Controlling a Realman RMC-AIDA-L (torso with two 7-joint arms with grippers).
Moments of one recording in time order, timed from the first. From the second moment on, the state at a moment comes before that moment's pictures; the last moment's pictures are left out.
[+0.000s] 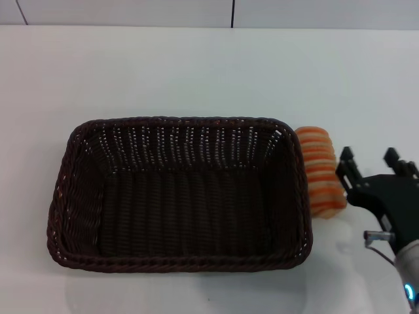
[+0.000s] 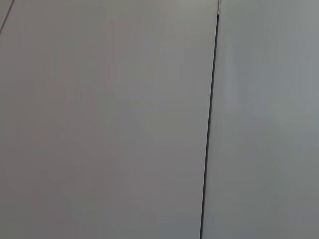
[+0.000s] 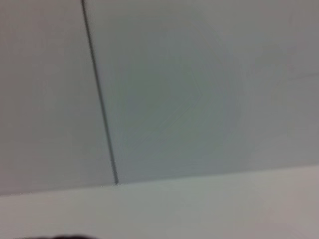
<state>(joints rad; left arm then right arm) -0.22 -2.05 -2.71 -0.78 1.00 -1.31 2.04 0.27 1.83 -0.01 1.47 -1.14 -1.39 -0.85</state>
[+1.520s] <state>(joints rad) -0.23 -2.05 -2.73 -0.78 1.00 -1.32 2.04 0.21 1.91 0.21 1.27 -1.19 -0.99 -0.84</state>
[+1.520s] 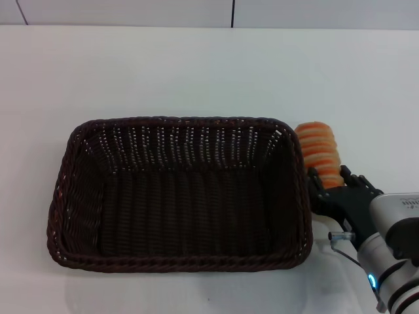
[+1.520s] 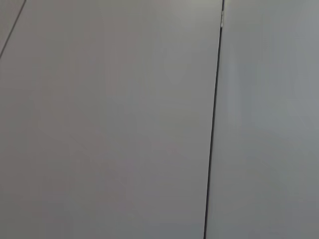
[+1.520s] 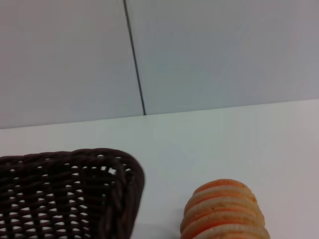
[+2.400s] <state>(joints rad) -0.24 -2.05 -2.73 -0.78 1.00 -1.32 2.03 0.19 1.98 -0.03 1.23 -1.90 -1.37 -0.83</state>
